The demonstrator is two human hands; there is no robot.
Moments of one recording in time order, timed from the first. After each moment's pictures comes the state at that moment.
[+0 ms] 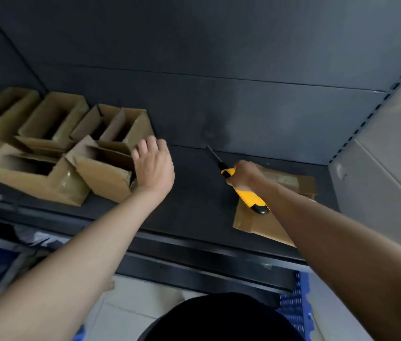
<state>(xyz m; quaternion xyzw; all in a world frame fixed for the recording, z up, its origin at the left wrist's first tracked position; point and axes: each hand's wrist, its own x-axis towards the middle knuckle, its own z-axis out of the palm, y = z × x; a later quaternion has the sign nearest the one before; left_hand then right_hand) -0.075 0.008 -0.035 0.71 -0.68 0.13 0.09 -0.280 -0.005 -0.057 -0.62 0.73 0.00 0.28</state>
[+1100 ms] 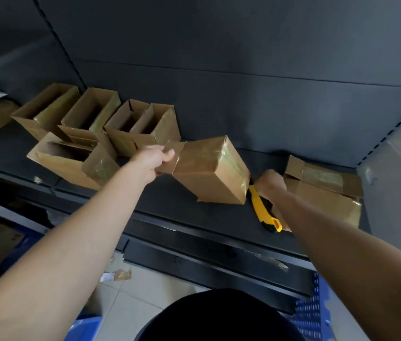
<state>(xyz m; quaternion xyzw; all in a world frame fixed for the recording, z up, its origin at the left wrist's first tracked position) -0.019 0.015 0.001 0.71 -0.33 -0.51 0.35 -0.278 0.010 -0.096 -0.48 0.81 -0.11 0.33</state>
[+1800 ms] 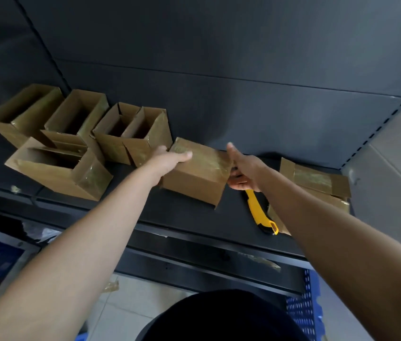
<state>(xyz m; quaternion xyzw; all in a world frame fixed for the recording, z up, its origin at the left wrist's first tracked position) -0.025 -0.007 -0.015 0.71 -0.45 -0.49 0.25 -0.235 0.000 -0.034 -0.34 0.68 -0.28 0.59</state>
